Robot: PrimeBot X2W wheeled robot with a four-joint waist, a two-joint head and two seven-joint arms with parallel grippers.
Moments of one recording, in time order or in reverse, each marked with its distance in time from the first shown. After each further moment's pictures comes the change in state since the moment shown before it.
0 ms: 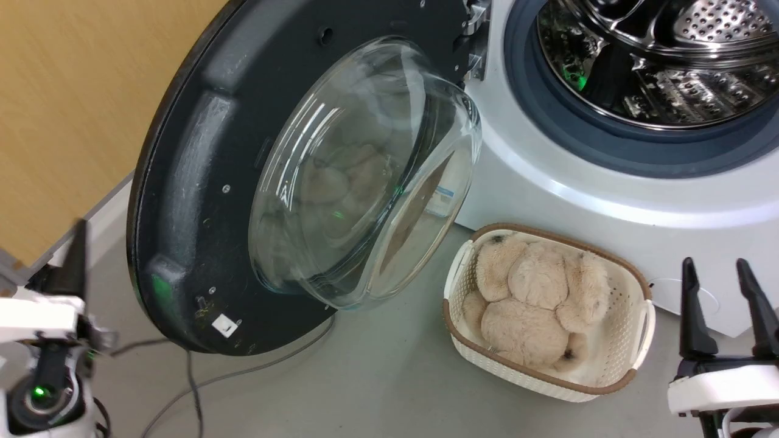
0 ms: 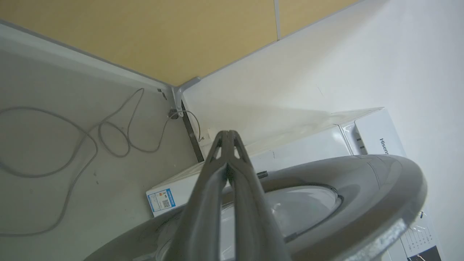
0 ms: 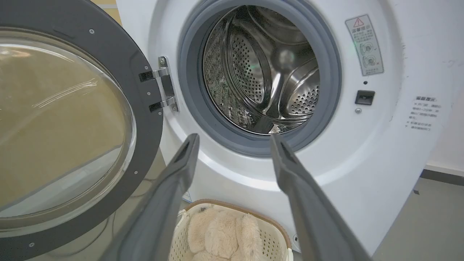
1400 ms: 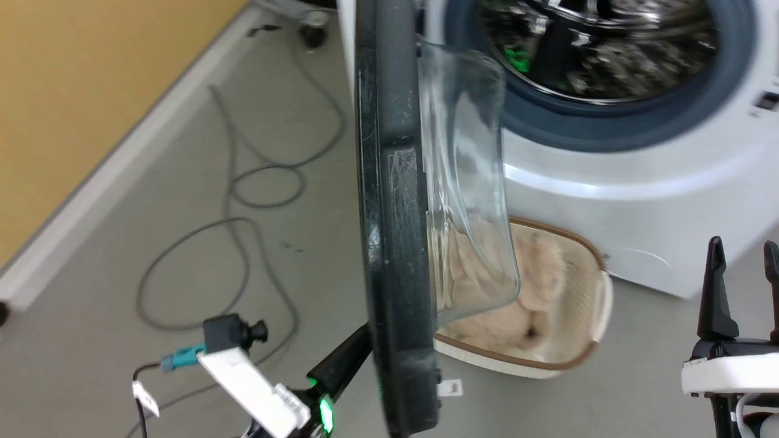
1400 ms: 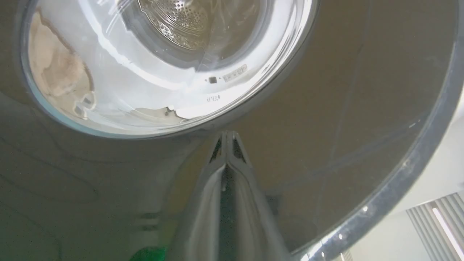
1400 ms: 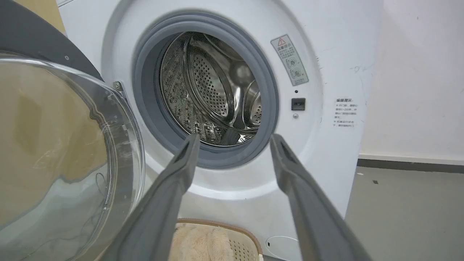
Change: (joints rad) left arm 0.331 -0.094 -0.602 -0.351 -0.386 -0.026 0.272; right arm -0.046 0.002 -0.039 0.013 0.043 0.000 -0.051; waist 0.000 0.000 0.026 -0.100
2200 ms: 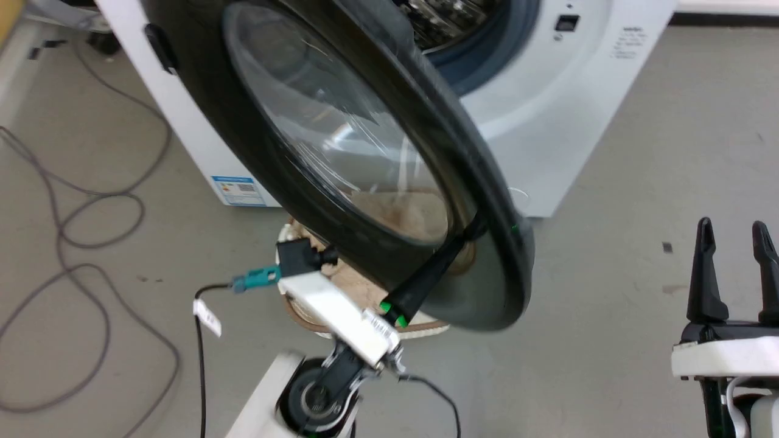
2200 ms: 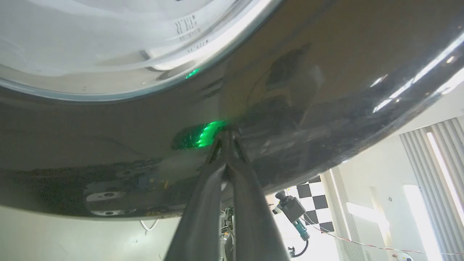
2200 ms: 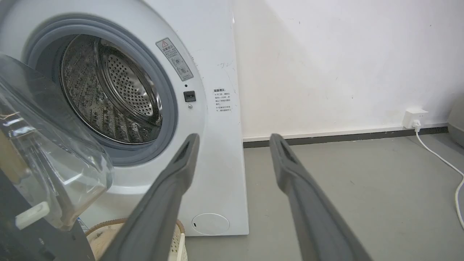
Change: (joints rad) left arm -0.335 -0.002 -0.279 0.206 0.068 0.000 -0.291; right arm -0.042 0.000 0.035 0.002 0.021 0.000 0.000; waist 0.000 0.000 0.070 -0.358
